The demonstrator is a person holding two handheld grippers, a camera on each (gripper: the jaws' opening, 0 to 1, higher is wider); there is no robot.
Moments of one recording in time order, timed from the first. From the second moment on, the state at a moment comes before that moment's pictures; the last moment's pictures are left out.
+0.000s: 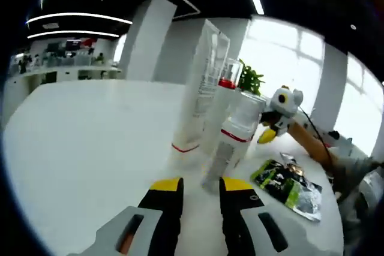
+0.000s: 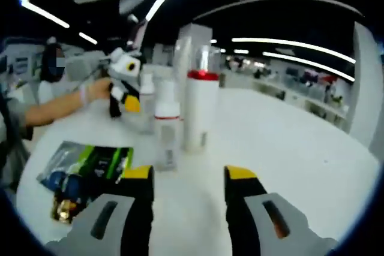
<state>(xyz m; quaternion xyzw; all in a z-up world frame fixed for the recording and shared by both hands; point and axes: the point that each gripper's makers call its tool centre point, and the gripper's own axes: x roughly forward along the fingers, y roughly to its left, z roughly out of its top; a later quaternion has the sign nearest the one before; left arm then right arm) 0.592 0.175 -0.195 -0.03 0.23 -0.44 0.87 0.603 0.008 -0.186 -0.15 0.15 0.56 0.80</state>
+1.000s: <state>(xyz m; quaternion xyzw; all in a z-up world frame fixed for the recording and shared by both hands) 0.587 0.151 -0.207 0.01 0.22 -0.47 0.86 0.604 0.040 -0.201 -0.12 0.16 0.53 0.82</state>
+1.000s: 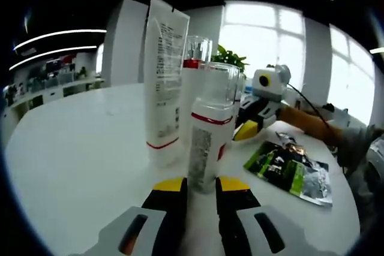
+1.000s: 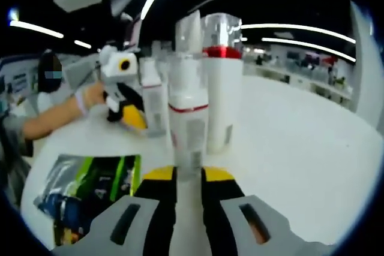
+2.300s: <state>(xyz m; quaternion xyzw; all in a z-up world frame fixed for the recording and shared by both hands) 0.600 0.150 -0.210 0.02 0.24 -0.43 0.87 0.604 0.062 -0.212 -0.13 0.19 0.51 0.83</state>
